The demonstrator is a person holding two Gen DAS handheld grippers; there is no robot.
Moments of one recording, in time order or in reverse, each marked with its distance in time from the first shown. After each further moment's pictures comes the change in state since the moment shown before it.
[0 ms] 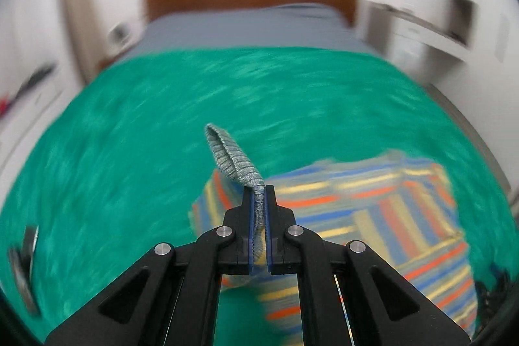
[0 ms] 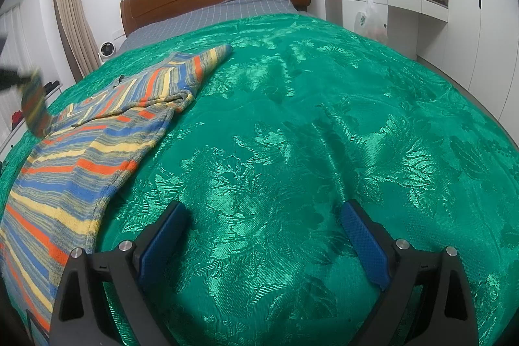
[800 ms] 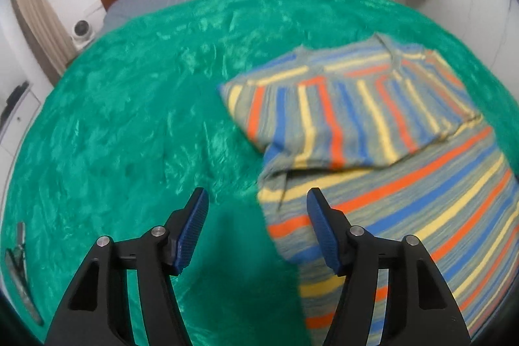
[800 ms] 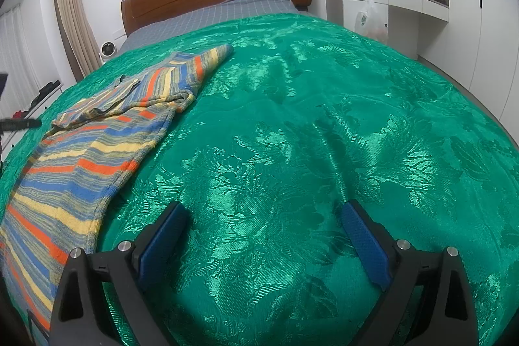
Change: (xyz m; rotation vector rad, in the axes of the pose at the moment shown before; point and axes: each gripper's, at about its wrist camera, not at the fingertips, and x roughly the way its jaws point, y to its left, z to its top) left arm 0.049 0.010 -0.107 0.160 0.221 -0.036; right arm 0.001 0.001 0.001 -0.004 0.001 -0.001
